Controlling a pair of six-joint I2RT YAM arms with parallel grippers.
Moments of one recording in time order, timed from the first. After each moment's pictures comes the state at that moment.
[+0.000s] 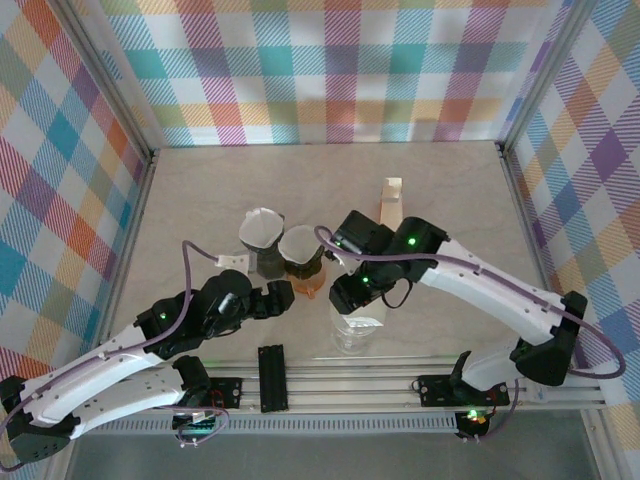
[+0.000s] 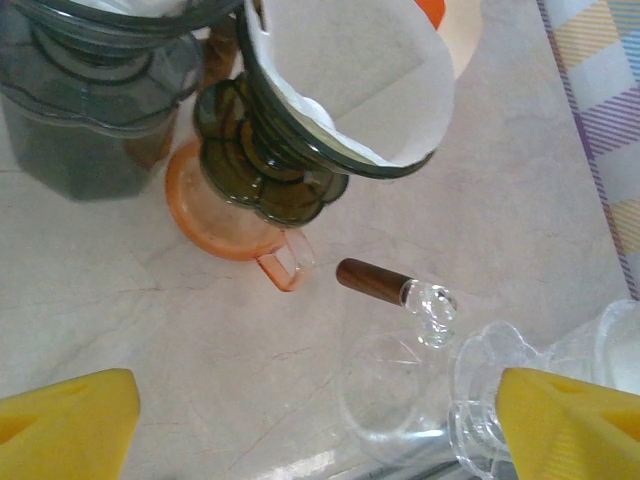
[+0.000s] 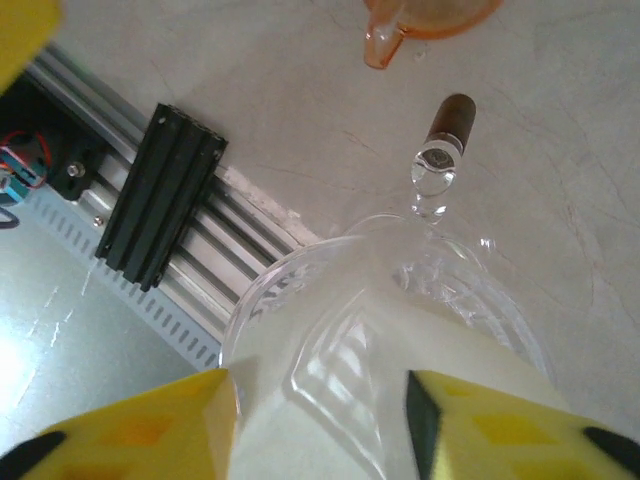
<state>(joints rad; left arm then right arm) -0.99 0.73 0.76 -0.71 -0.25 -0.90 1.04 1.40 1.53 -1.33 -0.13 0.38</state>
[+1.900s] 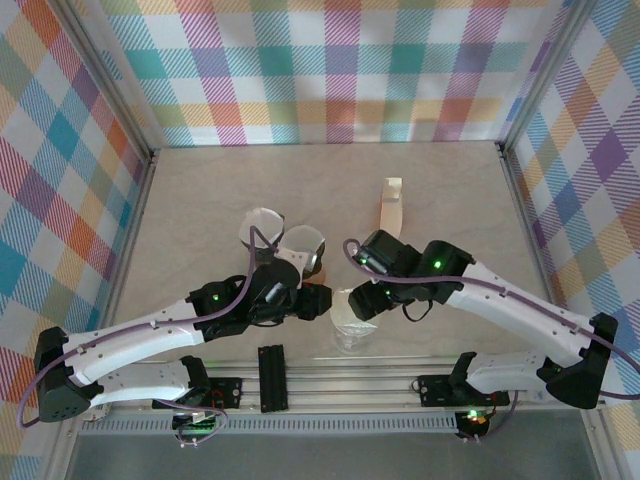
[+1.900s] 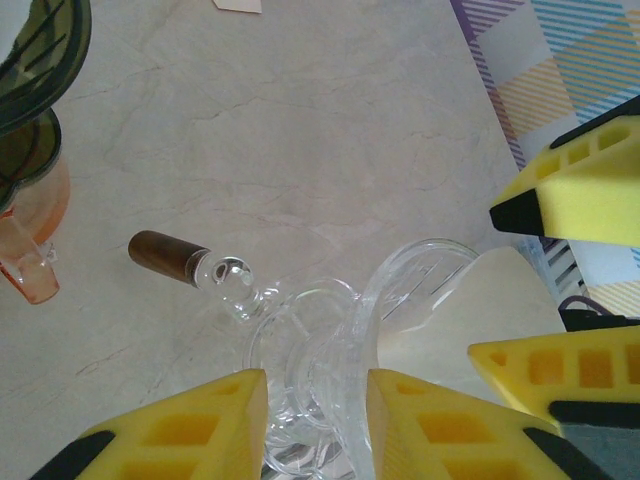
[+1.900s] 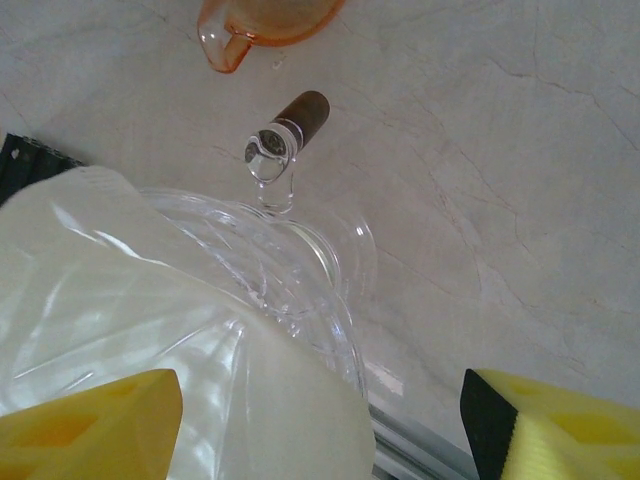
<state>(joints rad) -1.11 1.05 0.89 -0.48 -0.08 -0.84 1.01 1.21 1.24 -1.21 0.05 0.42</state>
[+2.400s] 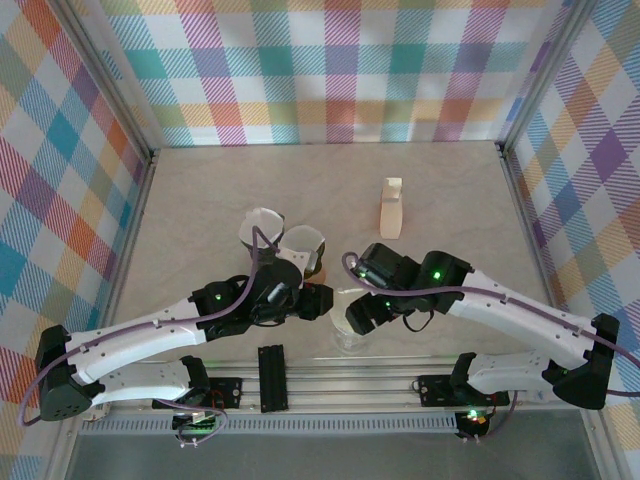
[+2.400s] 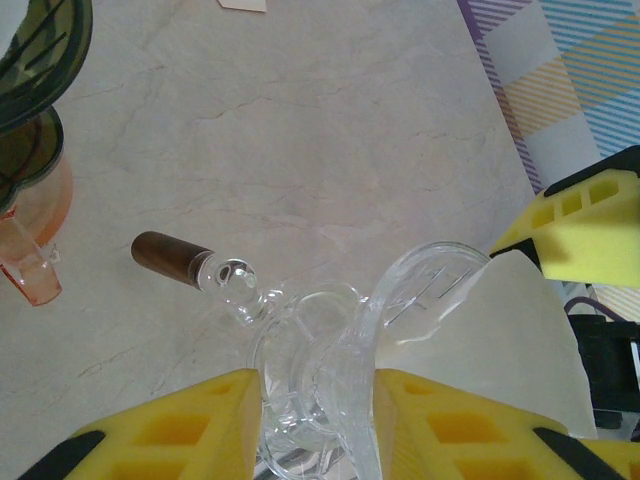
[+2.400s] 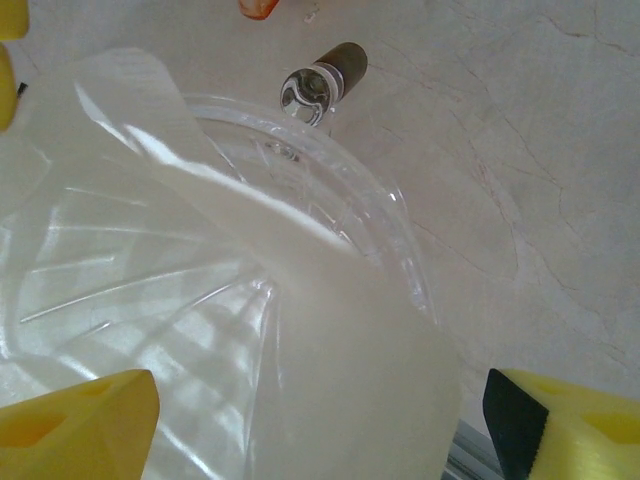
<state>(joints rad) -1.12 1.06 0.89 -0.47 -0.09 -0.84 1.07 1.18 1.19 -1.20 0.04 0.45</state>
